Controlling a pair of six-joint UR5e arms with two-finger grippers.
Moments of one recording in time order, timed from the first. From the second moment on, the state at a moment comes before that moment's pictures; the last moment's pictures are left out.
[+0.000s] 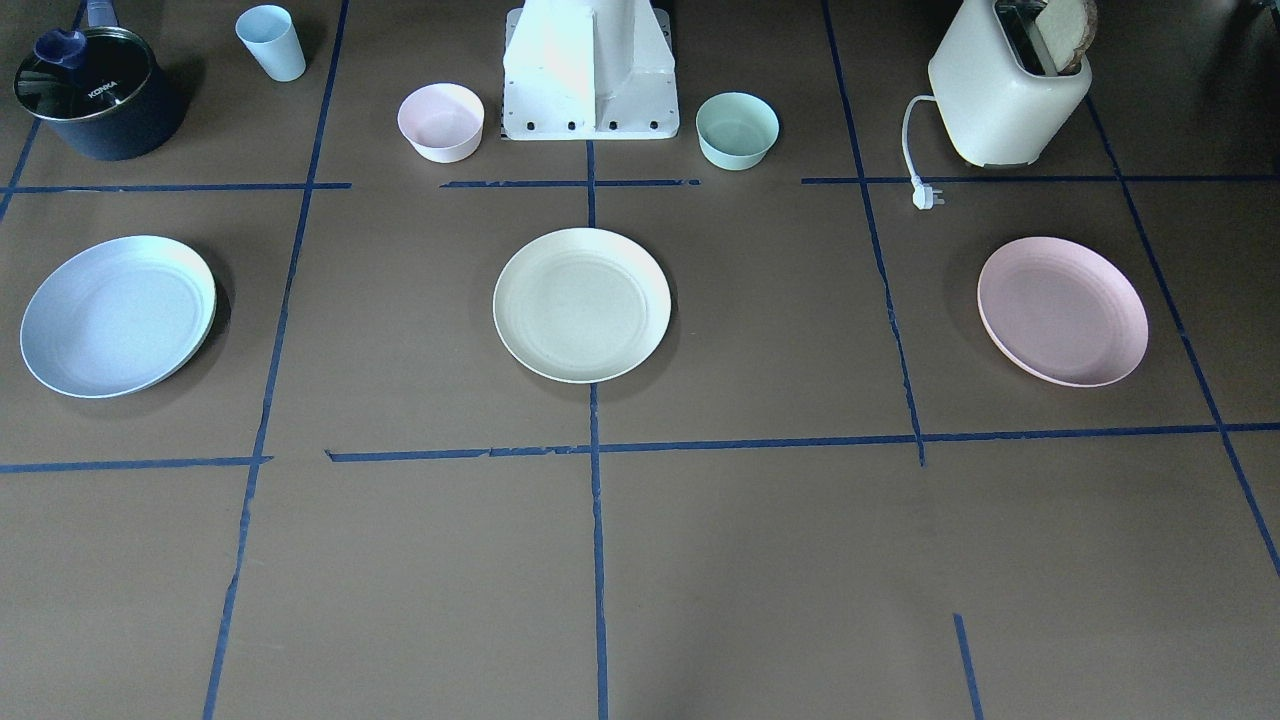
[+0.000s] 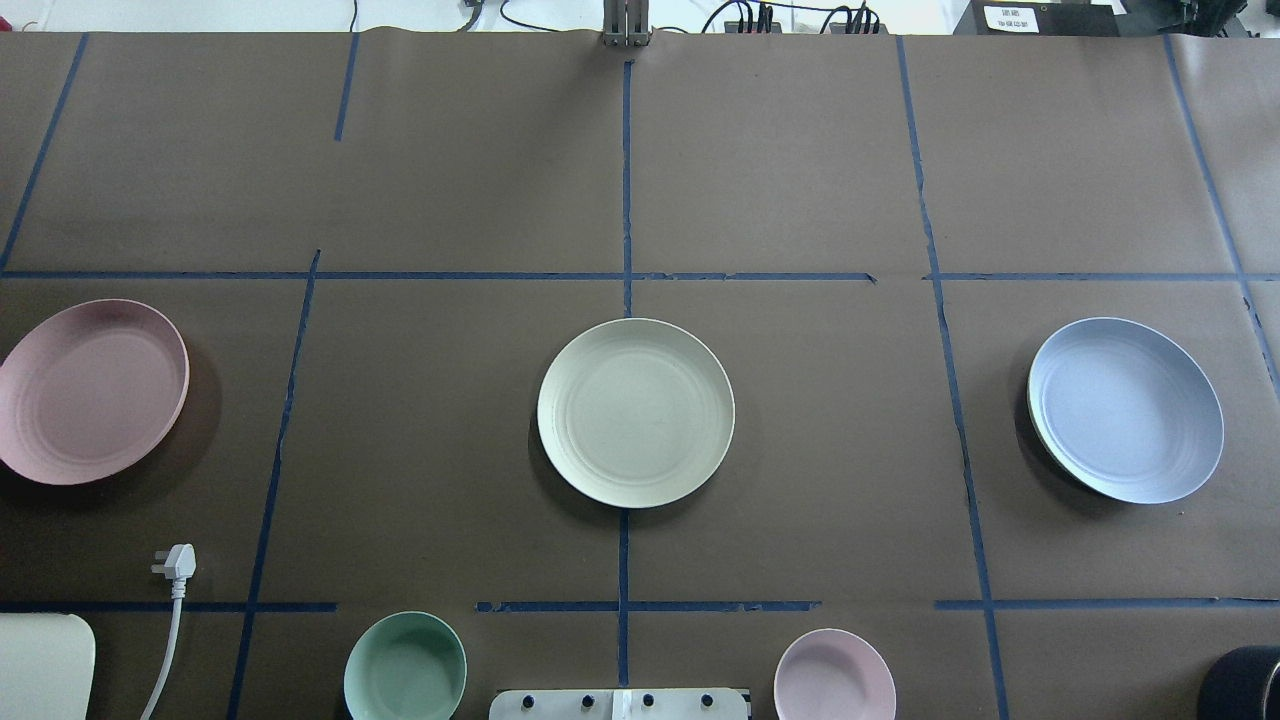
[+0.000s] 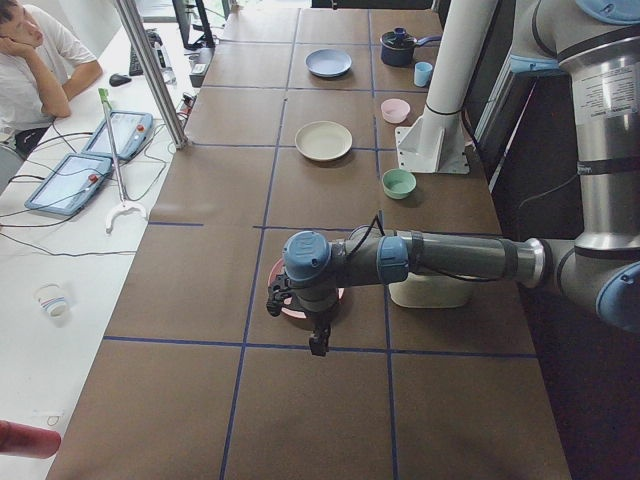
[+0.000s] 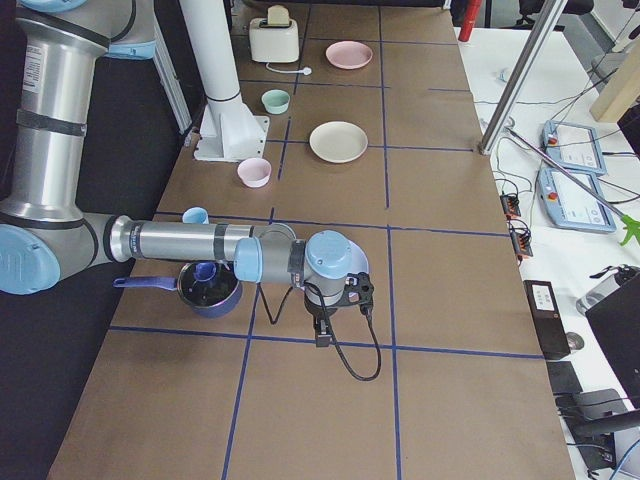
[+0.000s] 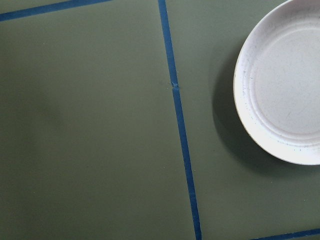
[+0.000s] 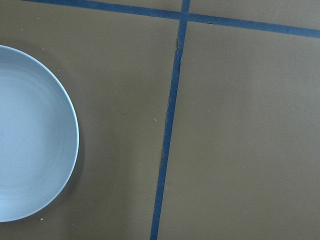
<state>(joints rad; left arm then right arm) -1.54 -1.36 -1.84 -1.38 -2.35 0.24 1.52 -1.79 1.79 -1.60 2.34 -0.11</state>
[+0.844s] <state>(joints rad) -1.54 -1.38 -1.83 -1.55 -2.34 0.24 1.52 -1.78 1.79 -1.60 2.34 -0.11</state>
